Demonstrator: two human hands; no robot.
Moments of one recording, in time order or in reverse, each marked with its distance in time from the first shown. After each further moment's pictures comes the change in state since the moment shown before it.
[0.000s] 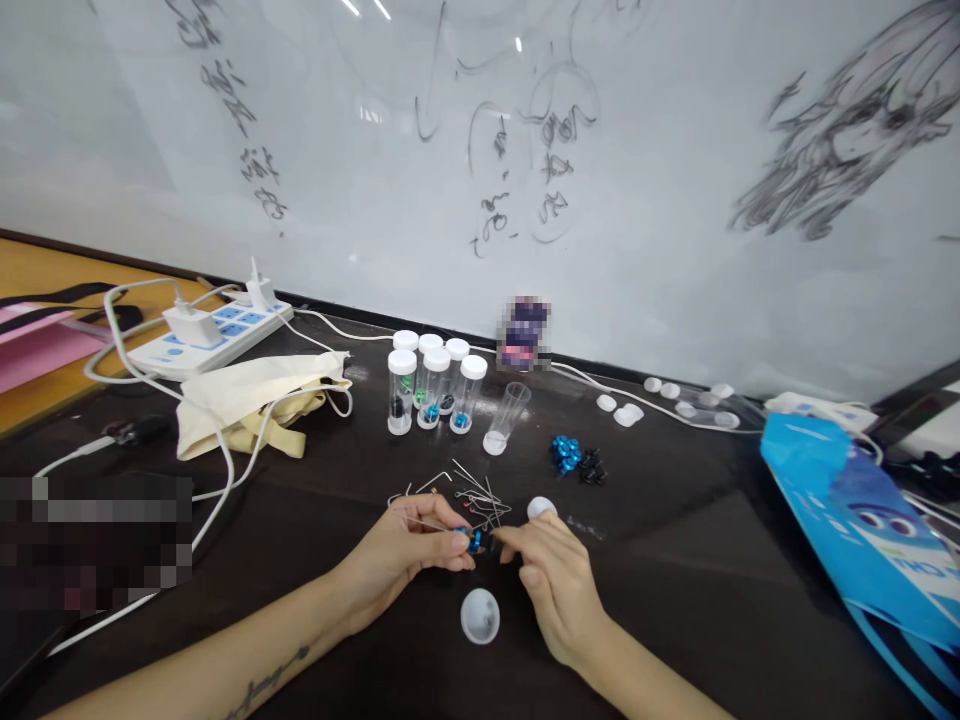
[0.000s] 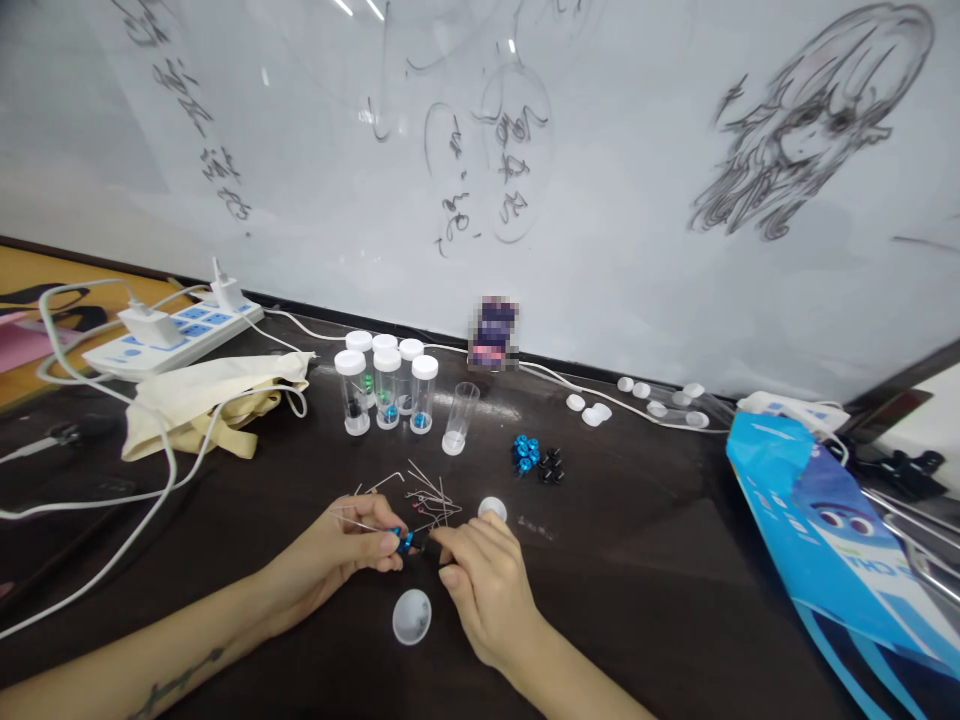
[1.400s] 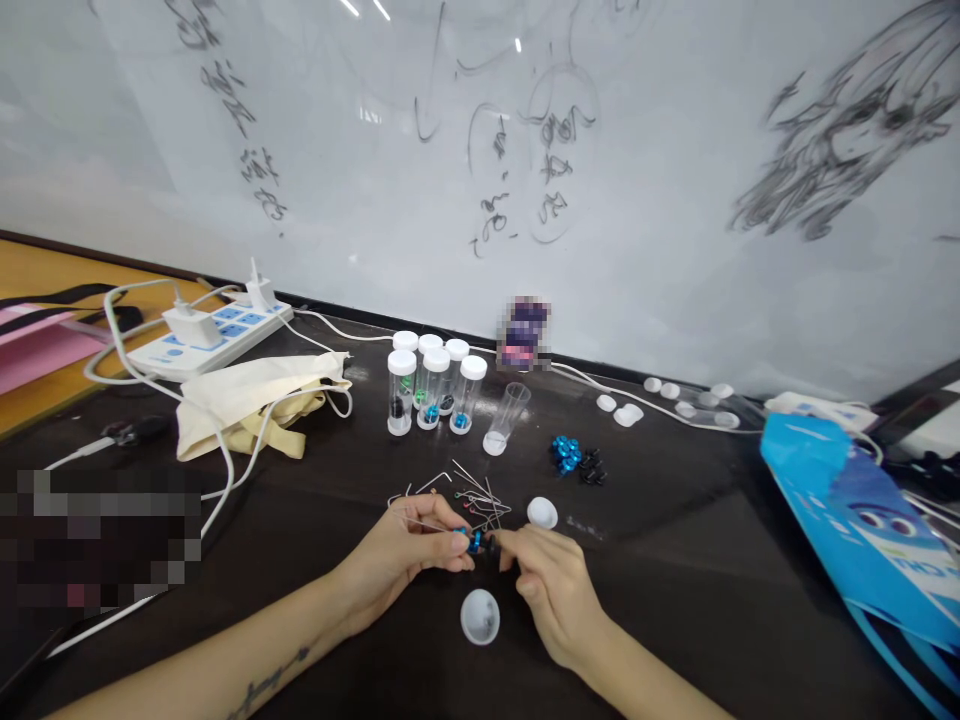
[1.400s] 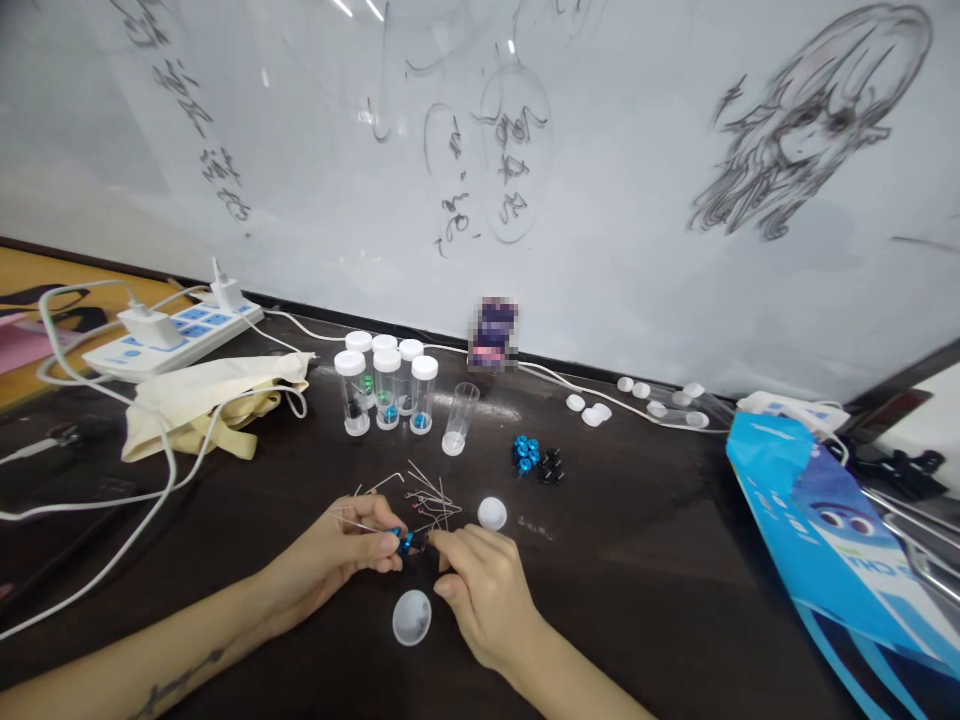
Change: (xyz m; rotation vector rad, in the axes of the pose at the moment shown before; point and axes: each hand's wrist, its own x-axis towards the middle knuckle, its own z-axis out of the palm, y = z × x) left_hand -0.001 -0.002 -0.002 0.000 -0.012 0.005; right_hand -0.003 0.002 0.002 0.023 -0.059 0.031
